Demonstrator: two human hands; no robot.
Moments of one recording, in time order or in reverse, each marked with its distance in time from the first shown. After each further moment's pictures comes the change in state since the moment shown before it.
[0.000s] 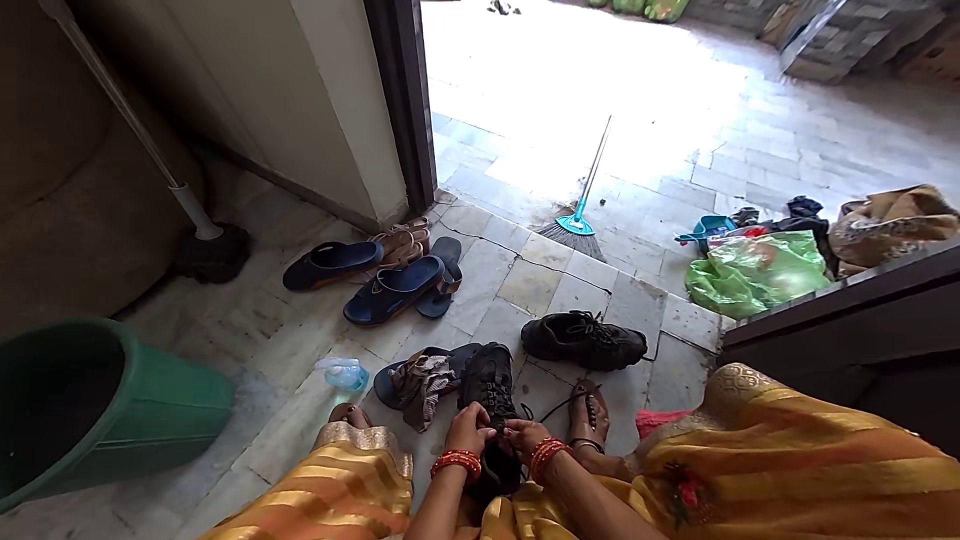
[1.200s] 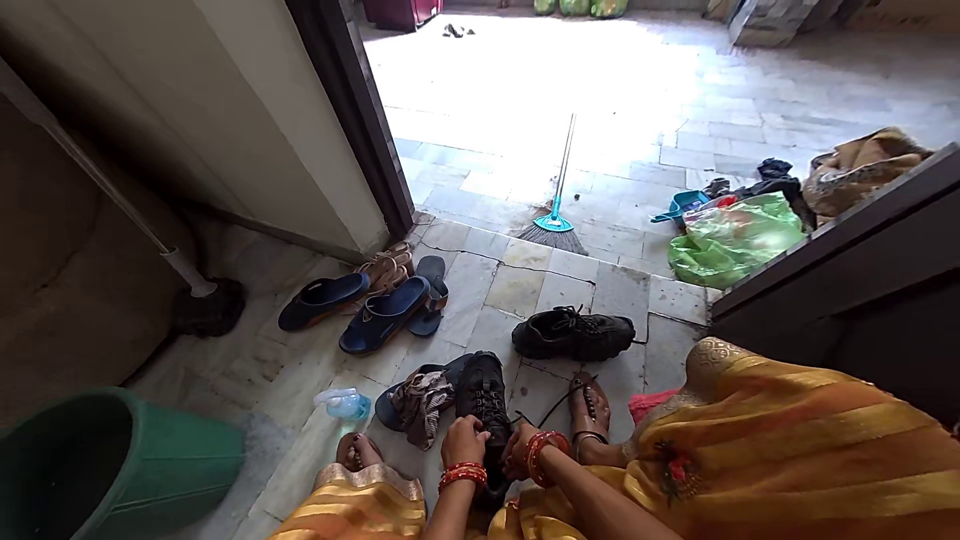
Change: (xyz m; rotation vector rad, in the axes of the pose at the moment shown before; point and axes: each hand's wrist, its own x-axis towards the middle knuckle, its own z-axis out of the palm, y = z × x) left_hand -0.011 0.021 0.001 0.269 0.120 -0.139; right_hand -0.017 -0.021 -0.002 -0.903 -0.160 0.112
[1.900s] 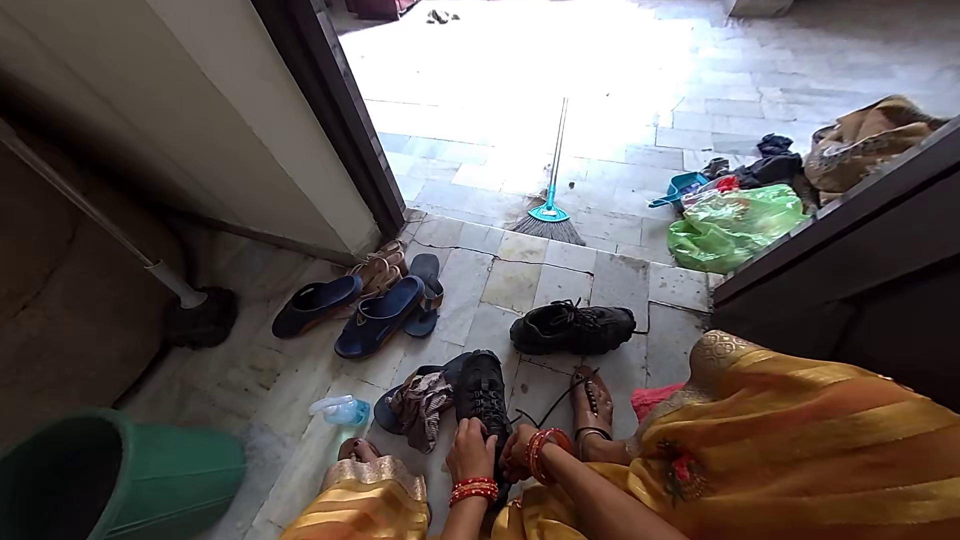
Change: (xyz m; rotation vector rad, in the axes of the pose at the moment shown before) left_hand -0.010 0.008 0.017 0.084 0.111 -0.011; right_hand 0.003 -0.002 -0.003 0.027 -0.110 -0.017
